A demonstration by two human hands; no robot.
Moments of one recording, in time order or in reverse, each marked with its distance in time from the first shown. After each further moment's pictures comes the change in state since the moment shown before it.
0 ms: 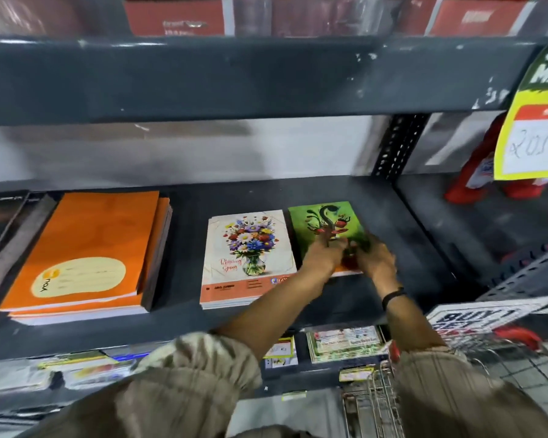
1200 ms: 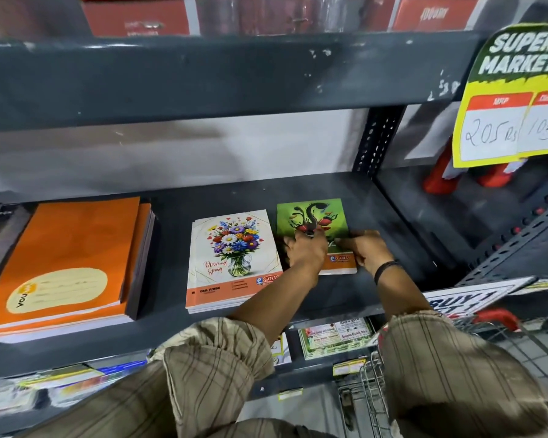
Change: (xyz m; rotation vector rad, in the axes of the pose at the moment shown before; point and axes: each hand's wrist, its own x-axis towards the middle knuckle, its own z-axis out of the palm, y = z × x) left_hand 0.034 -0.008 0.014 0.160 0.190 -0.128; right_hand 0.017 0.004 -0.010 0.676 -0.142 0.072
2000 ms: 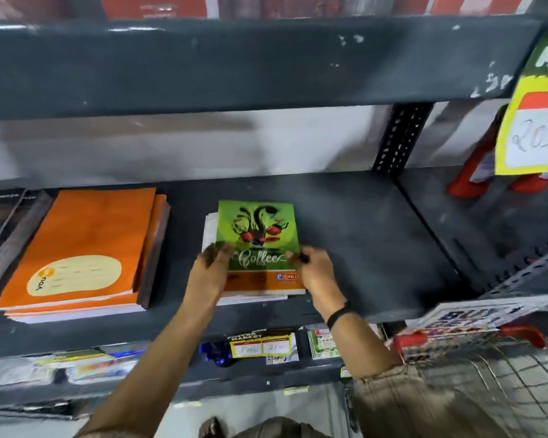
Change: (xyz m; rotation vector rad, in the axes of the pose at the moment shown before) left_hand -0.039 -0.076 -0.151 -0.167 0.245 0.172; right_hand -0.073 0.015 0.093 -0.221 -0.188 -0.188
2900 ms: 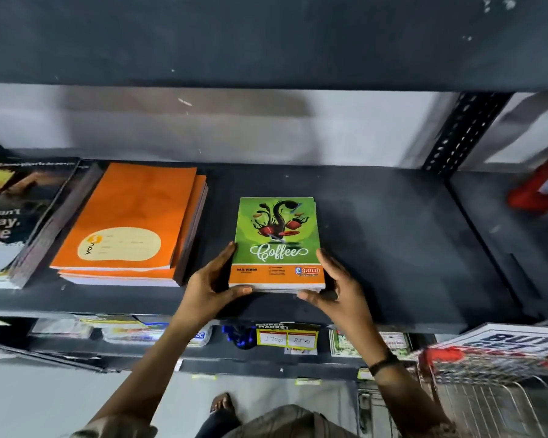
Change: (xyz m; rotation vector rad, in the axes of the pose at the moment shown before) left_hand 0.001 -0.075 -0.059 0.065 -0.198 0.222; right_hand -0.030 0.046 0.000 -0.034 -0.264 -0.376
